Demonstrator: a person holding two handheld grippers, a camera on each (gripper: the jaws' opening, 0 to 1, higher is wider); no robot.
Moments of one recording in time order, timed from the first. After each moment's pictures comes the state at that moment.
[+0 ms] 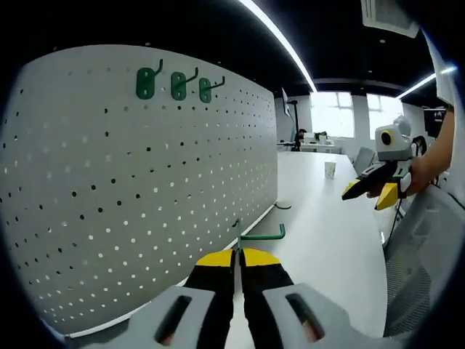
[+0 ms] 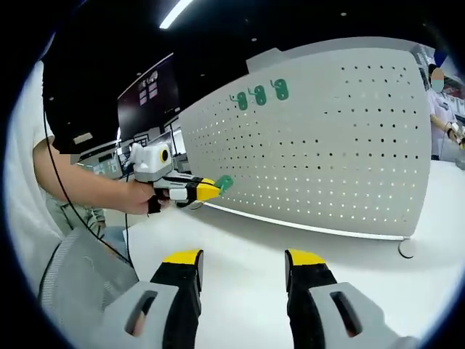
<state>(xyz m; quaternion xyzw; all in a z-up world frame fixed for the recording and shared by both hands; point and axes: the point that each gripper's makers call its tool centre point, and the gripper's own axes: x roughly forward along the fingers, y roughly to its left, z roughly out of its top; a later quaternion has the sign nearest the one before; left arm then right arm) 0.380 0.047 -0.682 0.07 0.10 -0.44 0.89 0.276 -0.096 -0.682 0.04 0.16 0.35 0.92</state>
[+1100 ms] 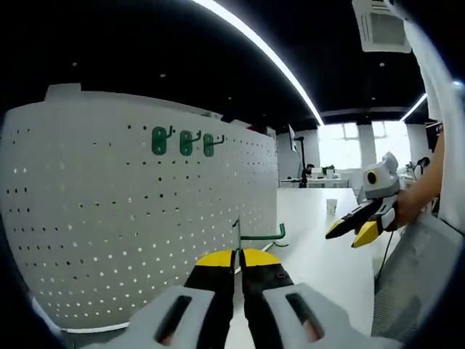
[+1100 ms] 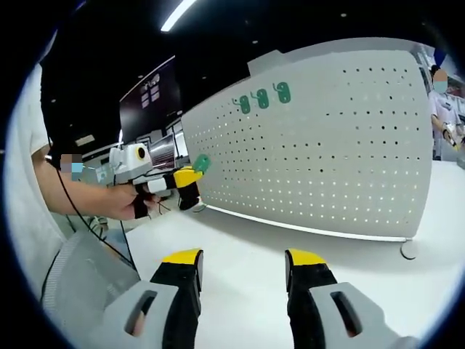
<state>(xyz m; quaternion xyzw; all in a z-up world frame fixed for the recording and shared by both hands) 0.346 0.055 -0.623 0.01 0.00 -0.42 0.91 0.274 -0.093 -0.677 0.04 0.16 0.36 0.92</state>
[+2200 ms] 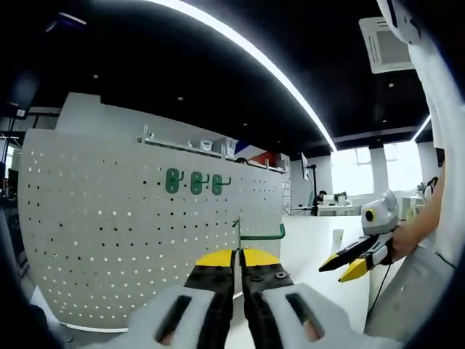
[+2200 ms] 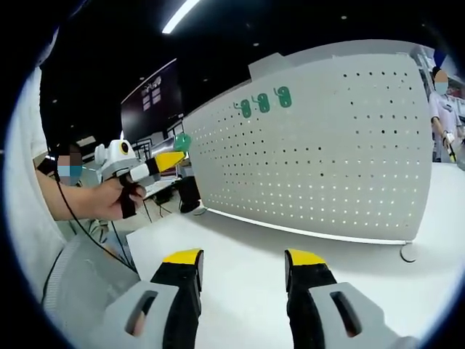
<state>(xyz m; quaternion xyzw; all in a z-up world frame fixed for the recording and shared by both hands) 0.329 0.066 -0.581 -0.04 -0.05 -0.38 0.92 0.275 -0.093 -0.670 0.04 0.14 0.36 0.92</state>
